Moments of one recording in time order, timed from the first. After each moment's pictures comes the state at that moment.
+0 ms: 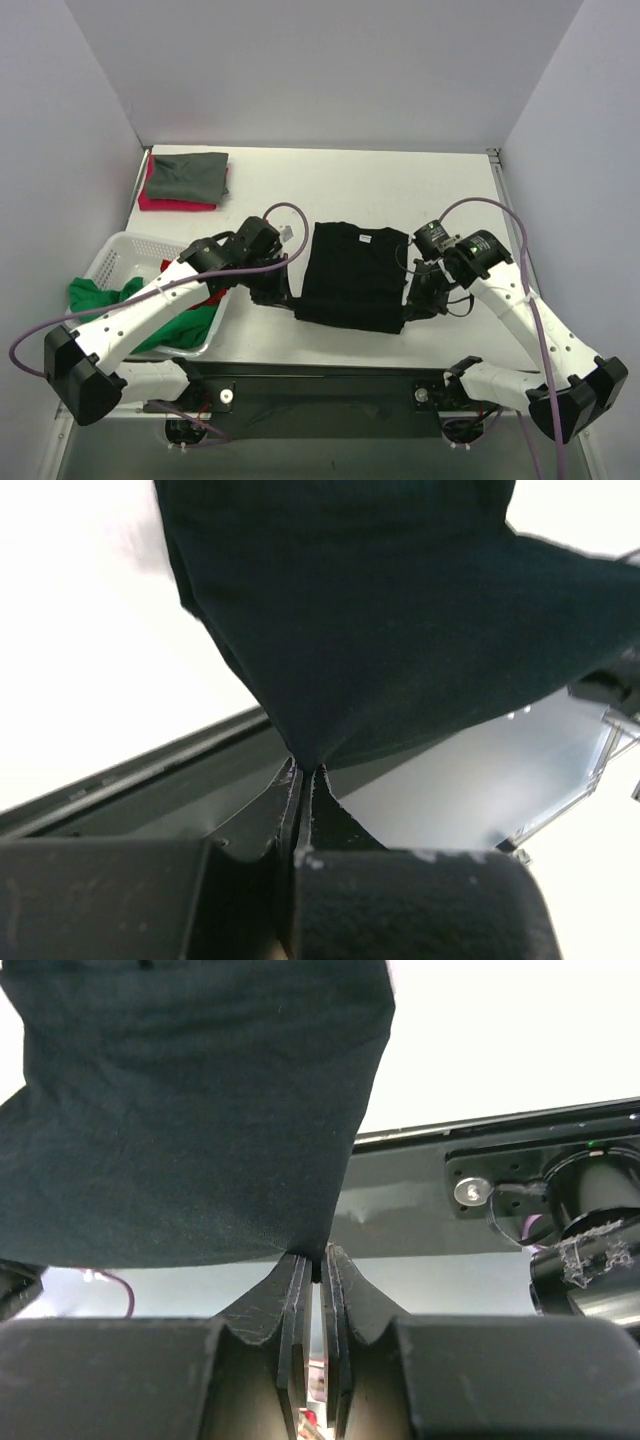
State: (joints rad) left arm -0.78 1.21 1.12 -0.94 0.23 -0.74; right arm 0.55 1.11 1.13 -1.37 -0.08 0.87
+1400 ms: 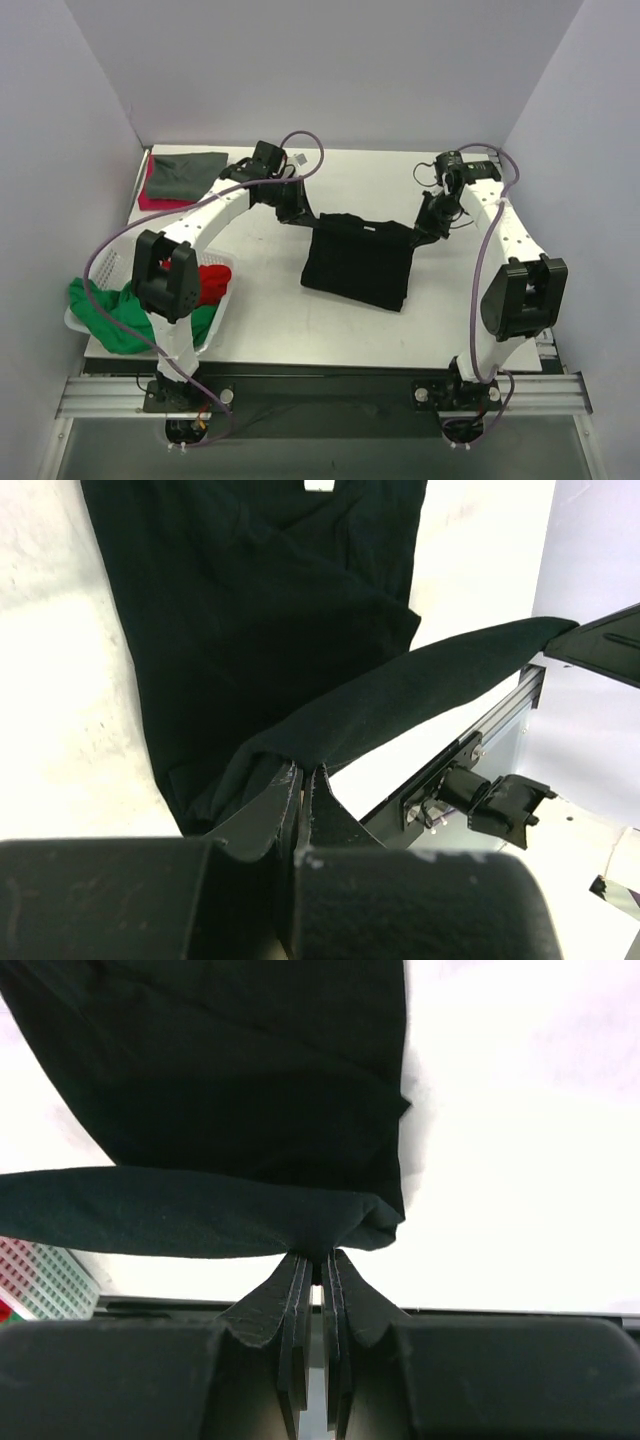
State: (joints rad) left arm -0.45 1.90 1.66 -0.71 0.53 -0.56; right arm 0.12 1.68 1.51 -1.18 -0.17 0.51
